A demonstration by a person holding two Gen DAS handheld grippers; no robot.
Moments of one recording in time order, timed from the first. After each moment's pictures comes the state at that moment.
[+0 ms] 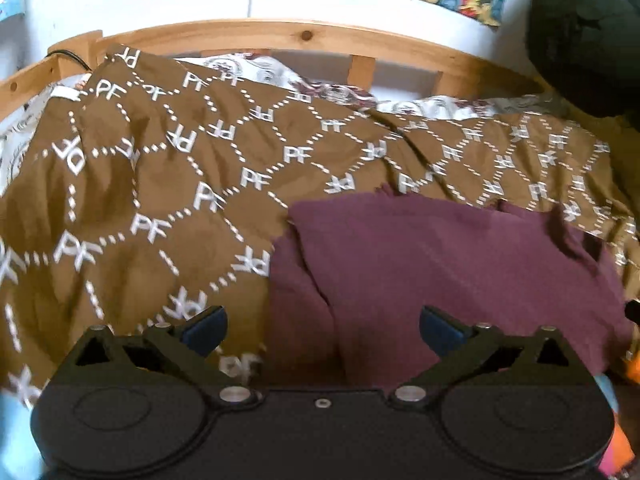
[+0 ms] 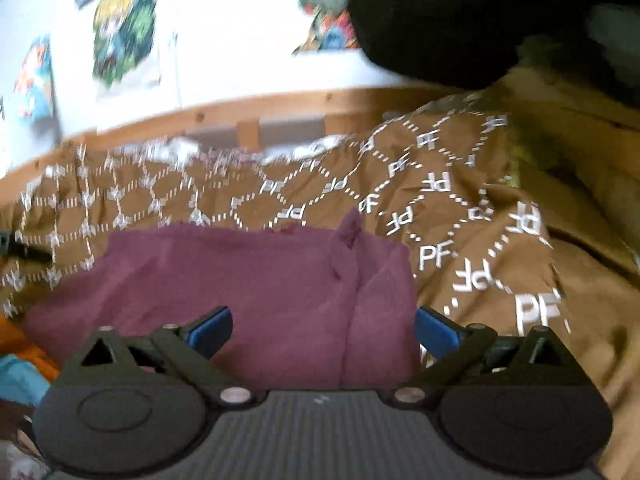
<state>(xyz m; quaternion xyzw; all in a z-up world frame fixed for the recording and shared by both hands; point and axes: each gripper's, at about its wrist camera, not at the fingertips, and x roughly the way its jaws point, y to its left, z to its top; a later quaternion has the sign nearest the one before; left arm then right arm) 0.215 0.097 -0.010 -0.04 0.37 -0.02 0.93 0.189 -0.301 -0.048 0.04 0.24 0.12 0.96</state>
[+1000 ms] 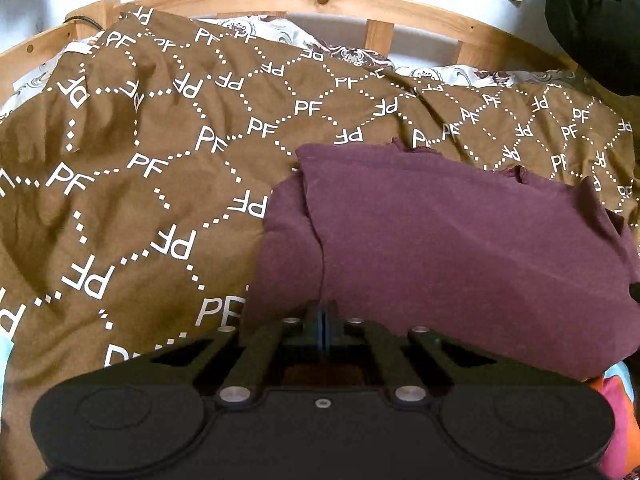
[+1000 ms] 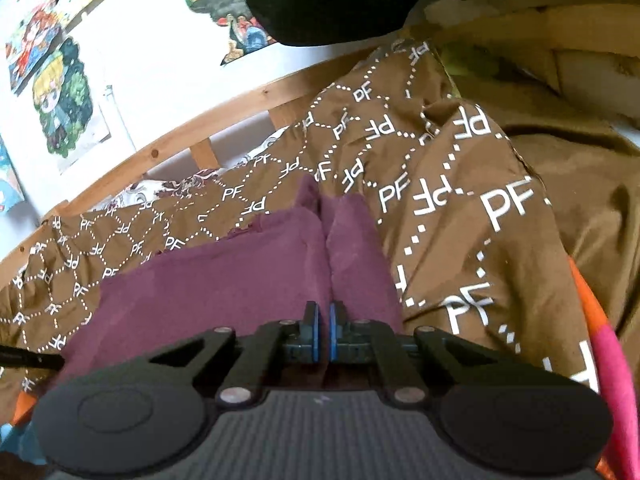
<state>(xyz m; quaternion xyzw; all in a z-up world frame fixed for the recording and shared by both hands) 0.209 0.077 -0.043 -0.05 0.40 0.03 0.92 0.200 -0.335 -0.088 0.17 0.26 0.09 0.94</state>
